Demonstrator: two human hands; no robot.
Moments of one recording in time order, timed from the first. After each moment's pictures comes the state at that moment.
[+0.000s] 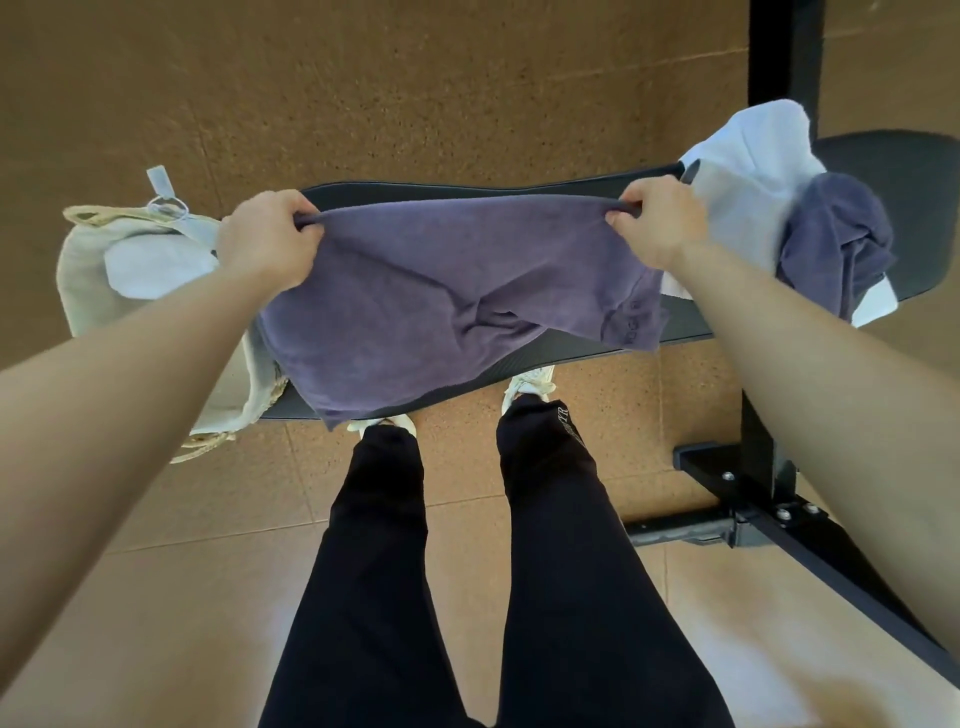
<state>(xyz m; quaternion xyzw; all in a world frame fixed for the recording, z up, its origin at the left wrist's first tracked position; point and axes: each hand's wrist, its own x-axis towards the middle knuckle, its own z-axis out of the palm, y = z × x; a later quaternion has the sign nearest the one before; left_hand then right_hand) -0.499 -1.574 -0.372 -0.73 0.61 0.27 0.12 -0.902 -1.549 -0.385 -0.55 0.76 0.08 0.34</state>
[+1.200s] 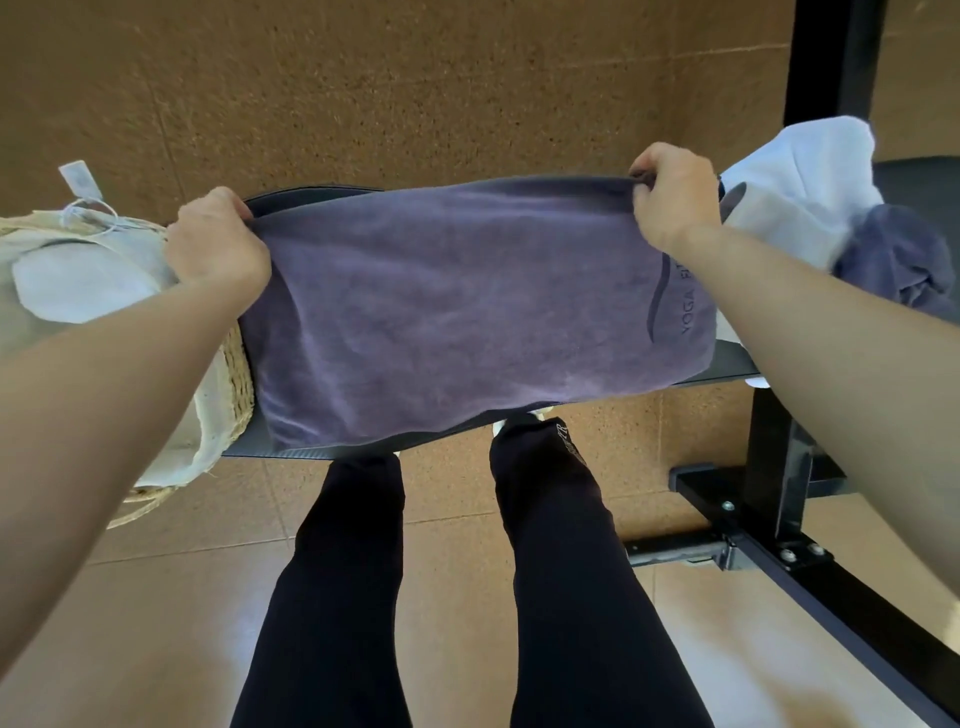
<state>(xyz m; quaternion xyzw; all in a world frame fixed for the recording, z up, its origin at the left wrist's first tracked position) -0.468 -1.599 -0.480 -0.83 0.50 0.17 0.17 -0.908 -1.608 -0.474 -0.56 0.77 0.04 0.29</state>
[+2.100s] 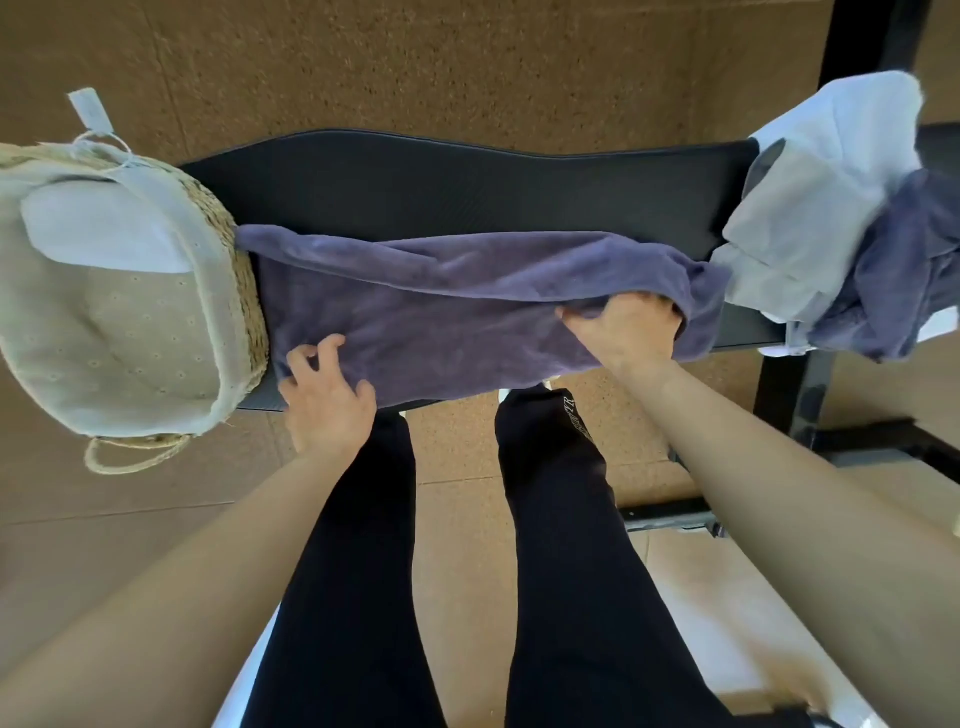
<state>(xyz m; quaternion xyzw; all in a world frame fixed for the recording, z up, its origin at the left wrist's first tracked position) -0.511 -1.374 -0.461 -0.81 0.47 0.31 0.17 -0.834 -1.447 -0.467 -0.54 0.79 0.15 0.24</state>
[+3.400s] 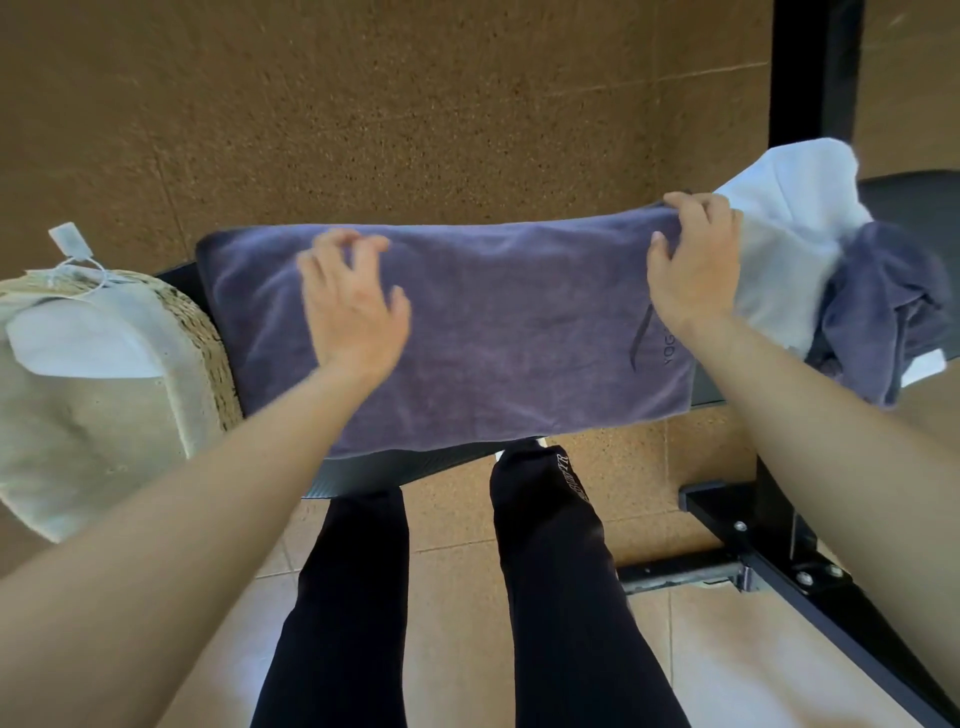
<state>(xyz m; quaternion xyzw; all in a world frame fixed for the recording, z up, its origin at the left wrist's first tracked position) -0.590 -1.550 -0.469 -0.71 0.68 0.18 -0.02 -0.938 -1.555 -0.482 -0.57 0.80 -0.07 0.20</state>
